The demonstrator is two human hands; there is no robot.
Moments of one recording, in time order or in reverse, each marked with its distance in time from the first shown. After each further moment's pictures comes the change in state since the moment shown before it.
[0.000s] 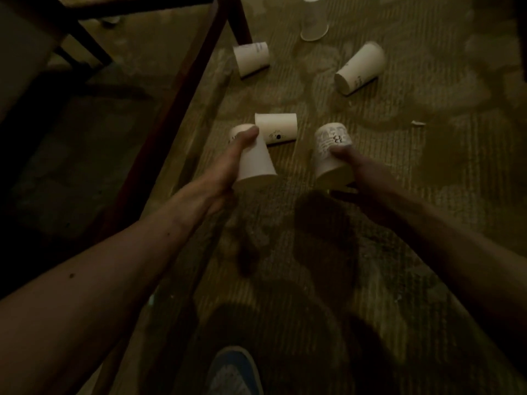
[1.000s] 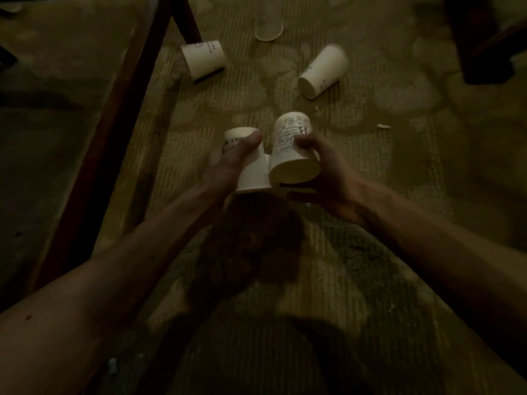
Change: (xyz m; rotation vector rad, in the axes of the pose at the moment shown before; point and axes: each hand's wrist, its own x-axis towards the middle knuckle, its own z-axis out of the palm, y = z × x) left_hand 0.056 0.000 0.018 0.156 -0.141 0.237; right_hand 0.009 -0.024 0.031 0.120 -0.166 0.072
